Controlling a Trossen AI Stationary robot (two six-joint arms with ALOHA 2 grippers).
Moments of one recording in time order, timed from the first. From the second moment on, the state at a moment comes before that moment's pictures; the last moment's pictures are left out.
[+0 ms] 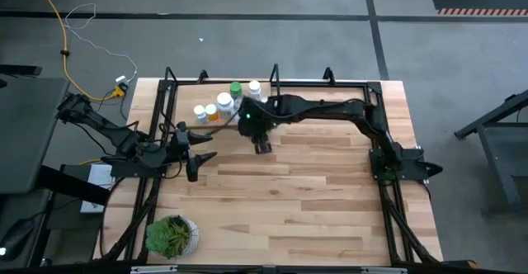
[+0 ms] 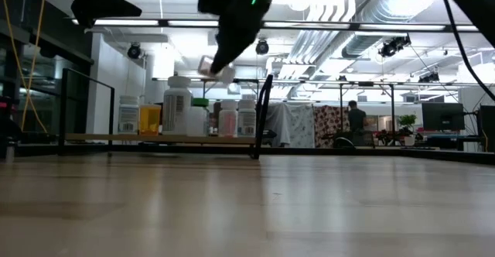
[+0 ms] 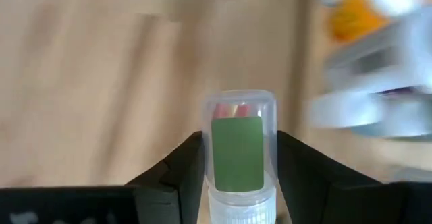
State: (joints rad) left arm -0.40 0.70 0.53 -0.21 -0.81 -0.42; right arm -0.12 2.12 2.01 -0.90 -0.02 -0.38
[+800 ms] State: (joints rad) left arm -0.44 0.75 0.43 0.16 -0.94 -0.23; right arm 0.10 1.64 1.00 -0.10 -0.07 0.05
